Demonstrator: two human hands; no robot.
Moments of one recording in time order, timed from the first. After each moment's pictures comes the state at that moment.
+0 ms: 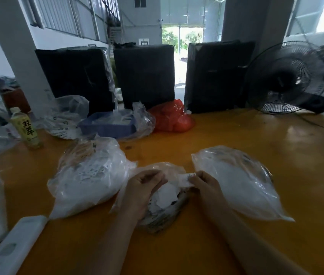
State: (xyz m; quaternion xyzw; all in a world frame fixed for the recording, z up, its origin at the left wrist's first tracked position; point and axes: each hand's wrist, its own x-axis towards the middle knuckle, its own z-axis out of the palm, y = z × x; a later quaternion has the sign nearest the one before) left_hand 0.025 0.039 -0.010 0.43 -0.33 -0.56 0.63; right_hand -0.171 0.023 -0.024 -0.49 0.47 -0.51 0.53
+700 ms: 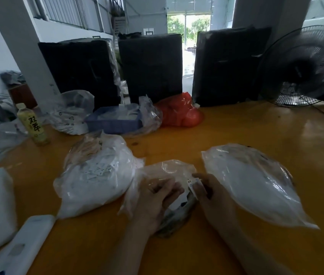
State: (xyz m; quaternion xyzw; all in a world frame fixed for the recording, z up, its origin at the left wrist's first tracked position) left_hand 0.018 0.044 -0.034 0.39 -0.27 -0.64 0.61; right_hand -0.161 0.042 -0.036 -0.67 0.50 -0.48 0.28
